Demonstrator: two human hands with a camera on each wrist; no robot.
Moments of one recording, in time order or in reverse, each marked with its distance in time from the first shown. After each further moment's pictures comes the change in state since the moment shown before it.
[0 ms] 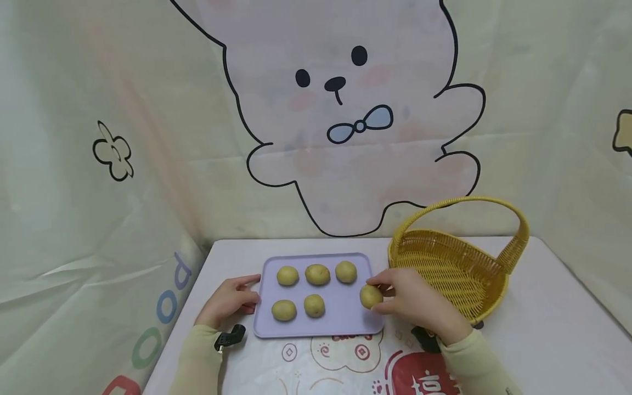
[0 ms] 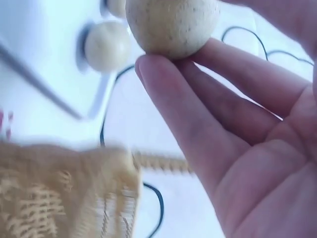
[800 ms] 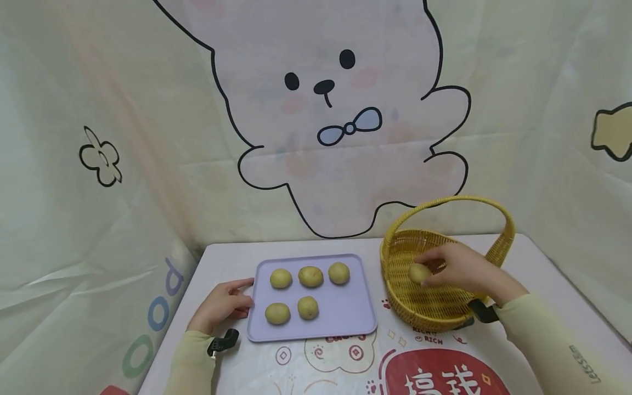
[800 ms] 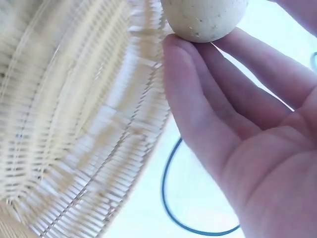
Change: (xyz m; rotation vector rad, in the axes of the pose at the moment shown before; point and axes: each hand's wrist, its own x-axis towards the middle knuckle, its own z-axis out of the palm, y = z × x) left_hand 0.000 0.002 0.001 0.014 -0.003 -0.014; right_hand -0.021 0.071 -0.097 -0.132 -0.041 0.152
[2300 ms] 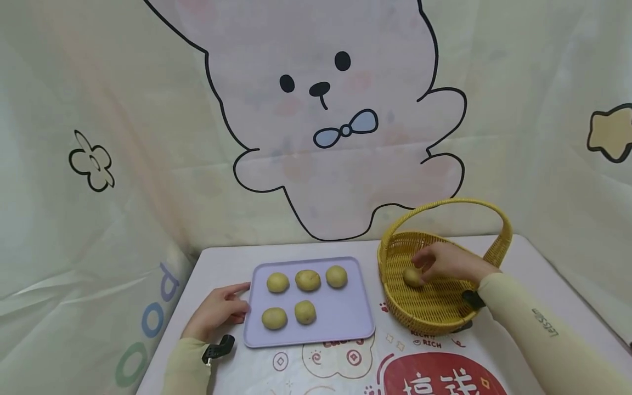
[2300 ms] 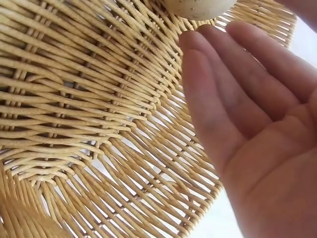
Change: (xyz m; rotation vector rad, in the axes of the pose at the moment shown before) left_hand 0.001 -0.005 -0.001 -0.038 -0.004 0.016; right_hand 0.047 0.053 0.011 0.061 -0.121 0.057
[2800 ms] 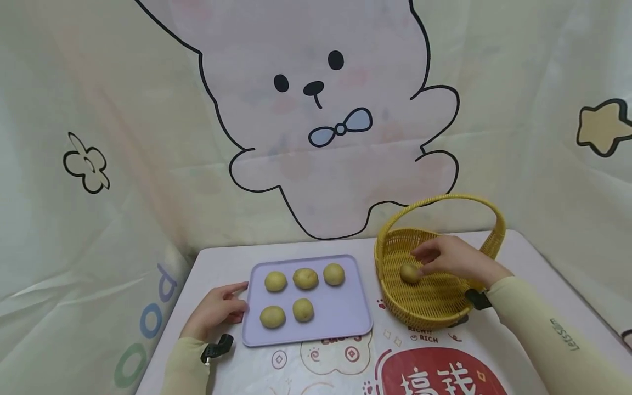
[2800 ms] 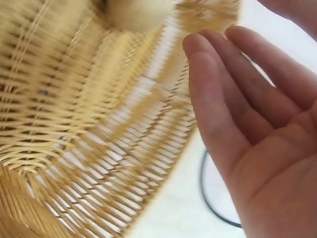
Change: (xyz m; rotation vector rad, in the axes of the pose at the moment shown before) left_hand -0.002 0.004 -0.002 0.024 -0.007 -0.008; right_hand -0.034 -0.027 -0.006 0.037 0.121 -0.026
